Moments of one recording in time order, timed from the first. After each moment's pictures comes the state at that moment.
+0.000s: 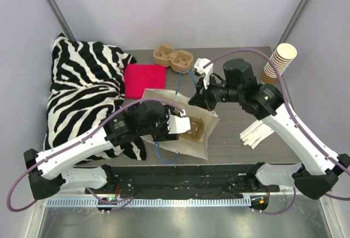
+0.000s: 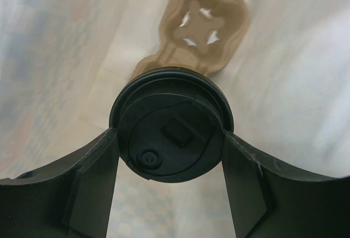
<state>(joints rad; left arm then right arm) -1.05 1.13 1.17 -0.75 -0.05 0.58 0.67 1.23 1.51 -0.77 -0.44 -0.13</state>
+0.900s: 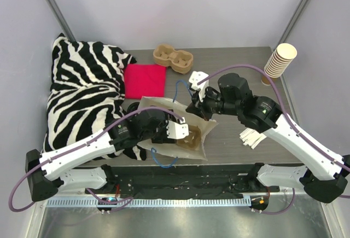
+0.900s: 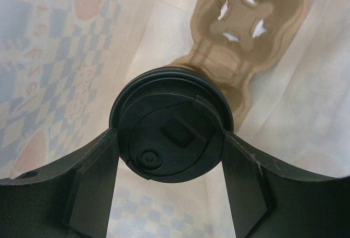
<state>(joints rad) -1.04 1.10 1.00 -0.61 -0.13 0.66 0.85 1.14 1.37 -0.68 -0.24 -0.15</state>
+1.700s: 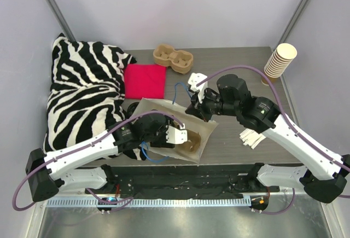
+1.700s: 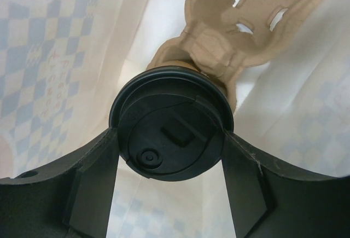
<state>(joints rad) -1.03 1.10 0.89 -0.57 -0.10 0.71 0.85 1.13 1.34 -0.67 -0.25 -0.15</state>
